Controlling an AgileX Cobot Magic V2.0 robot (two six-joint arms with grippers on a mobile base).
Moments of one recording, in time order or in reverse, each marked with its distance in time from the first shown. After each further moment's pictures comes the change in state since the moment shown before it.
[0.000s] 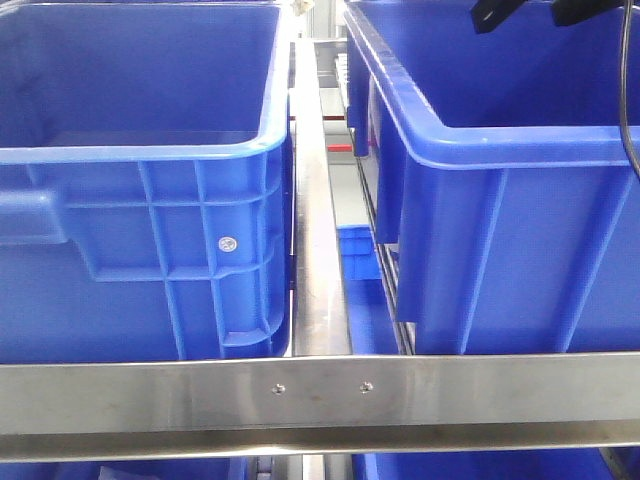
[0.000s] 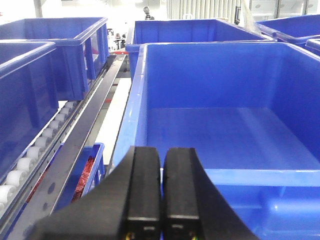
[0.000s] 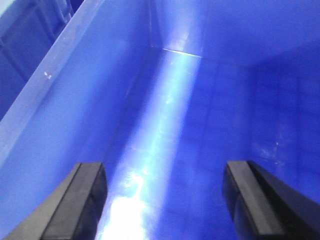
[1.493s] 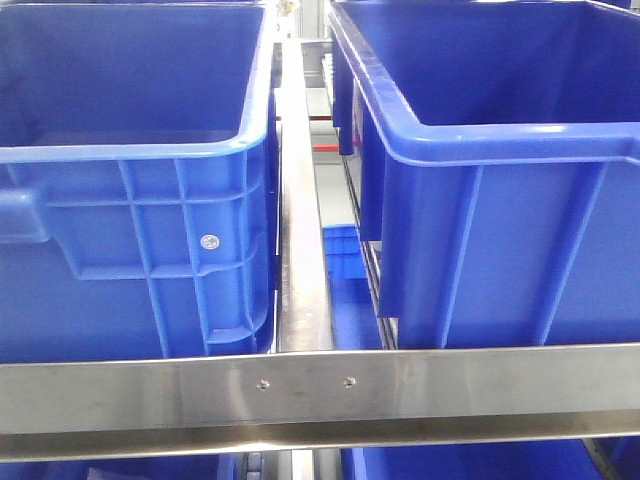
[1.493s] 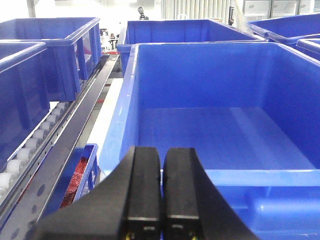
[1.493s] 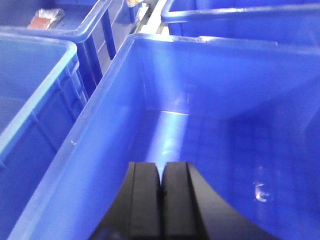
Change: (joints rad) left arm 0.000 0.000 0.000 0.000 0.000 0.000; right arm 0.000 -0.151 0.000 0.070 -0.047 0.002
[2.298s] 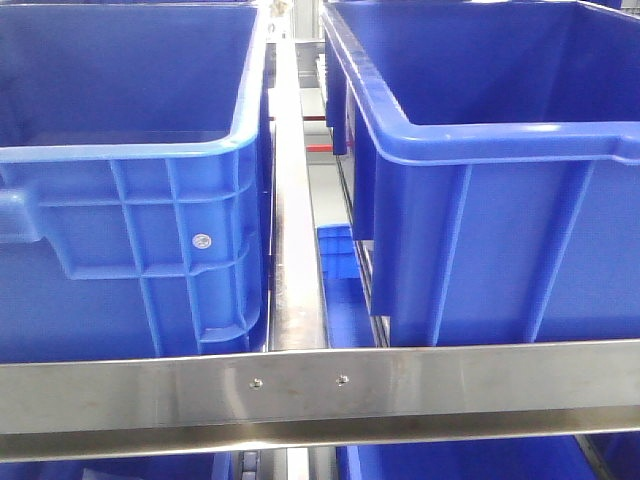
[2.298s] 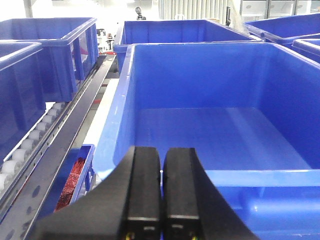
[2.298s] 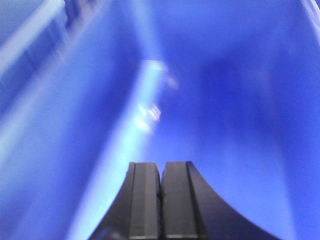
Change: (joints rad) left arm 0.000 0.000 0.000 0.000 0.000 0.000; right arm -0.075 -0.469 0.498 0.002 -0.013 0.000
